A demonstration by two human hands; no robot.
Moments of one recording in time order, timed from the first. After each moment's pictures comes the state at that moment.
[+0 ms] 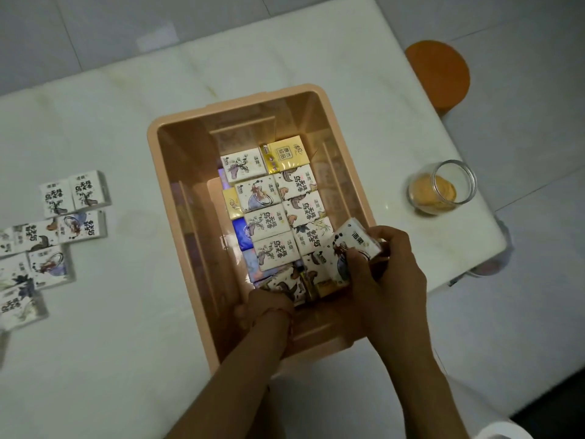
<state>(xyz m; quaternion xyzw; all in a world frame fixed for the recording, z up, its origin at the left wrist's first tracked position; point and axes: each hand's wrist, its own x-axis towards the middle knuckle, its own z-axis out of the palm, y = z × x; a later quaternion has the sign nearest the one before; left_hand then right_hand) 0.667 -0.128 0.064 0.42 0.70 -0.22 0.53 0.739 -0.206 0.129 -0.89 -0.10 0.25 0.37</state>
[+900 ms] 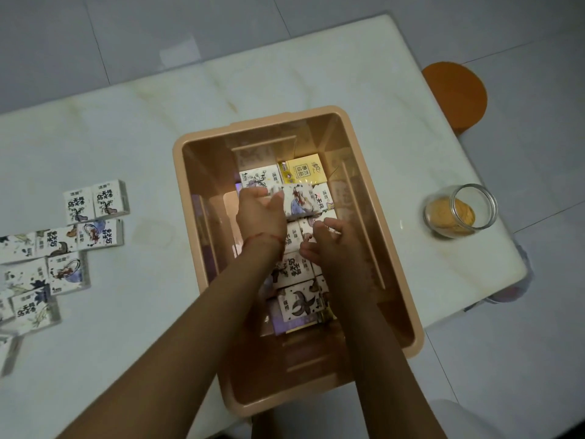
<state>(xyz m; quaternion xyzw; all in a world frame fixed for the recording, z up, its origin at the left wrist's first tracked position) 0.721 -0.029 0.062 0.51 0.63 0.13 0.57 0.748 -0.125 0.076 -0.76 0.04 0.39 0.52</state>
